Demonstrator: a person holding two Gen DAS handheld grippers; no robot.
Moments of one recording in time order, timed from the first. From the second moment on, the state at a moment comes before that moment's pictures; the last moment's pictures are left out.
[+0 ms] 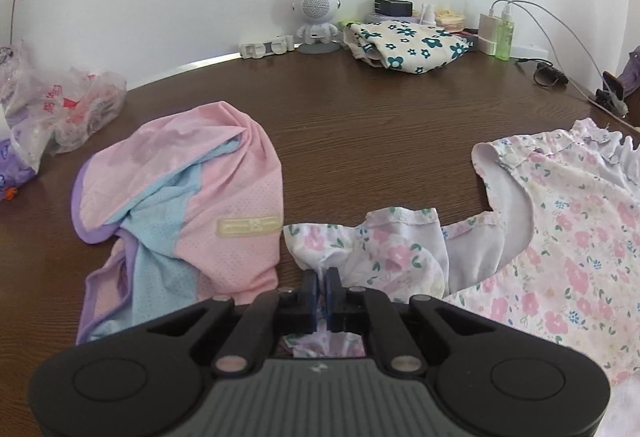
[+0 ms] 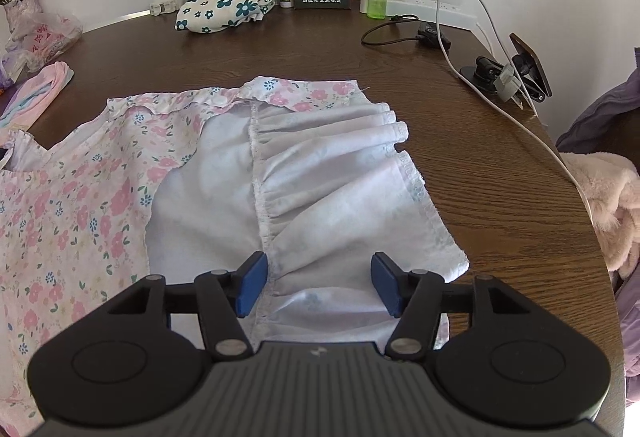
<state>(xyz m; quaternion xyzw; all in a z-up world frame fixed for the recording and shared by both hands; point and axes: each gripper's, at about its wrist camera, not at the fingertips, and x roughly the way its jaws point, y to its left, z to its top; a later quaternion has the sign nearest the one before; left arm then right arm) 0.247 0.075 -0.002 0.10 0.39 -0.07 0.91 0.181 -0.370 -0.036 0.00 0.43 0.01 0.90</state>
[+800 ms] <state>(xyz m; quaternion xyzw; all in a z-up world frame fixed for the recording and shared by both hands) 0.241 0.057 -0.006 0.16 0.37 -0.08 0.91 0.342 -0.328 -0.018 0.15 0.49 0.08 0.85</state>
